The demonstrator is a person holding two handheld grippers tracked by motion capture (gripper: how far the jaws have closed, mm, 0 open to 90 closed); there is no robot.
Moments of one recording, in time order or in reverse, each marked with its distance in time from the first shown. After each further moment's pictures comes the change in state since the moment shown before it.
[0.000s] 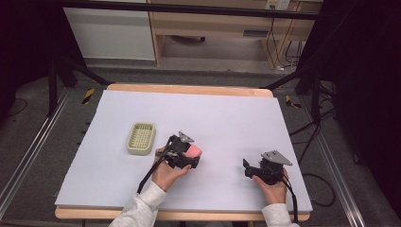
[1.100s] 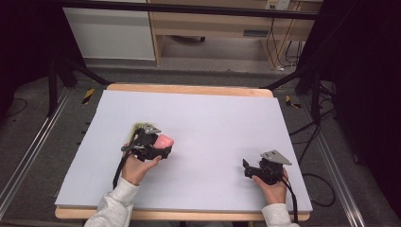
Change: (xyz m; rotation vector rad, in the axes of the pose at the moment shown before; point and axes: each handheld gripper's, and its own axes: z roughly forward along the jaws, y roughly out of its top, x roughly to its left) left arm 0.073 -0.020 -0.048 -0.053 0.088 -0.083; right arm 0.001 0.000 0.001 0.010 0.001 -0.005
